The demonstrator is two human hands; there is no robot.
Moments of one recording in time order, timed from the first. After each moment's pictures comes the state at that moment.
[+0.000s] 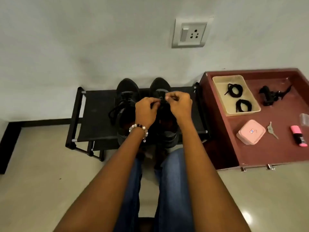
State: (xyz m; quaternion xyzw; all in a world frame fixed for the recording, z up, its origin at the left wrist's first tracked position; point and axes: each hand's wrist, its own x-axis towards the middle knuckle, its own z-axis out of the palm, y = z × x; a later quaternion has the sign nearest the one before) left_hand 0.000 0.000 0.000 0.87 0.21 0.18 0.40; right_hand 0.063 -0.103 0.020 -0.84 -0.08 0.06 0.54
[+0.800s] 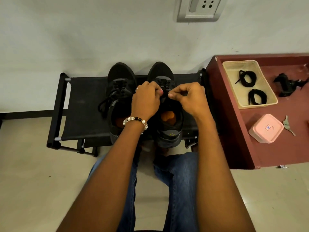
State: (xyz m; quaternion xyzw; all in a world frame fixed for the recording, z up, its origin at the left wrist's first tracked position) left_hand 0.031 0.019 -0.031 0.93 0.20 0.09 0.30; right_hand 0.091 -0.122 -0.009 -0.87 -0.20 0.11 0.44
